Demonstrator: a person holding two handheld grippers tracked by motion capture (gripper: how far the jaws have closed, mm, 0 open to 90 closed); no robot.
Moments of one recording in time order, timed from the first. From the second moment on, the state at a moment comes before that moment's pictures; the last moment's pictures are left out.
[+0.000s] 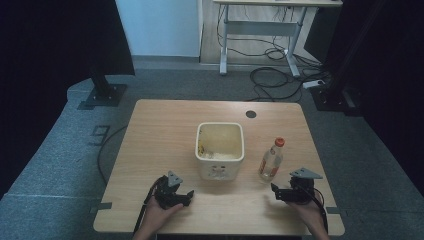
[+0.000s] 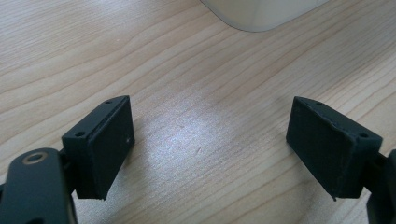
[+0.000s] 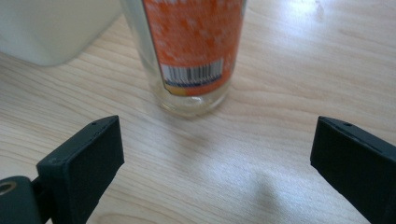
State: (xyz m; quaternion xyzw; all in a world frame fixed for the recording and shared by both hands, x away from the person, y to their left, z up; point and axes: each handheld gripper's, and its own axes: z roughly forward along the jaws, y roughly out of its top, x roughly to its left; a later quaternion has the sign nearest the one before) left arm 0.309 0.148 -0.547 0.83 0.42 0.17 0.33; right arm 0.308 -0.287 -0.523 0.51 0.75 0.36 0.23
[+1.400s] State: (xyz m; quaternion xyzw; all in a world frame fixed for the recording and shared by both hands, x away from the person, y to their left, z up) left arm 0.309 0.147 -0.547 0.83 0.42 0.17 0.33; right arm 0.321 -0.269 -0.478 0.47 0.74 0.41 0.25
